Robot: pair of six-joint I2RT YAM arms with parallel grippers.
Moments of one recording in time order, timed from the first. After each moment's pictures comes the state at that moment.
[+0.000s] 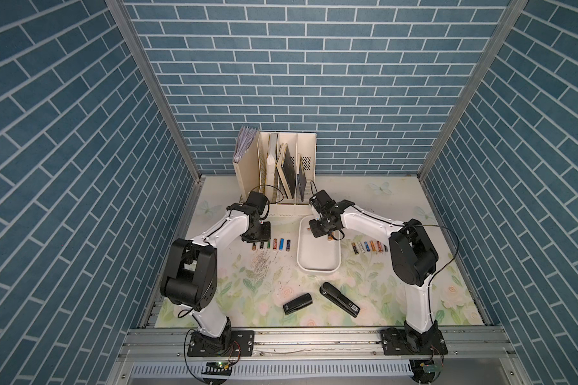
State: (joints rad) left arm -0.29 1.68 1.19 -0.80 0.02 -0.33; right arm 0.74 2.03 1.58 -0.68 0.00 0.26
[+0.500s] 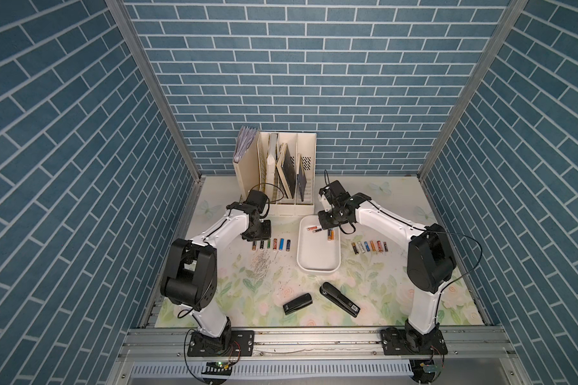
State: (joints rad) left arm -0.29 1.68 1.21 -0.80 0.03 -0.33; right arm 0.65 1.88 1.55 -0.73 -0.04 0.27
